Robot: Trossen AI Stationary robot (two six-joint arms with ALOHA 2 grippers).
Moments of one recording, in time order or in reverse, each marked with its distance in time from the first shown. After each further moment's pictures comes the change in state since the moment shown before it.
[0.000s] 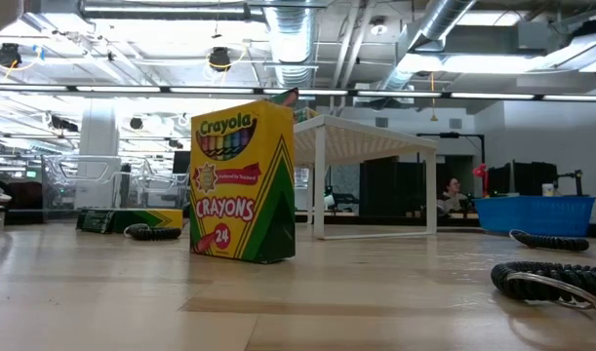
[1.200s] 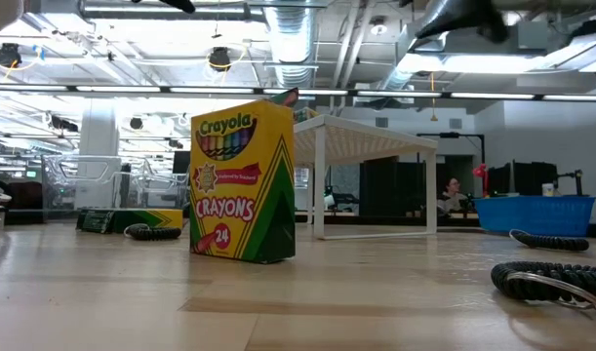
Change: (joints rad) left arm 0.105 -0.343 -0.311 -0.224 -0.034 -0.087; right arm -0.745 -0.102 0.022 0.623 0.039 -1.049
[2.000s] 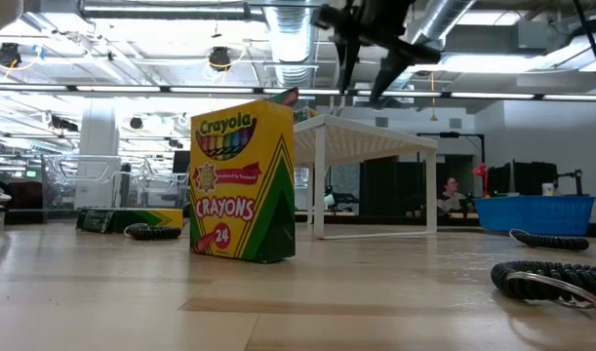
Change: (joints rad) left arm -0.002 -0.117 -0.110 0.251 0.010 0.126; right arm -0.283 0.665 0.627 -0.576 -0.275 0.134
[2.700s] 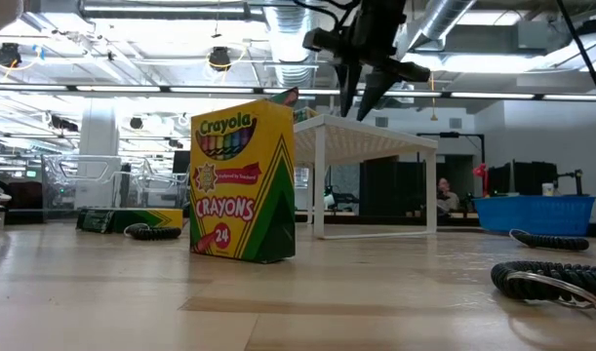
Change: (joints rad) left arm -0.001 0.002 0.001 0.053 0.032 0.001; right arm -0.038 0.065 -0.004 0.025 -0.034 -0.107
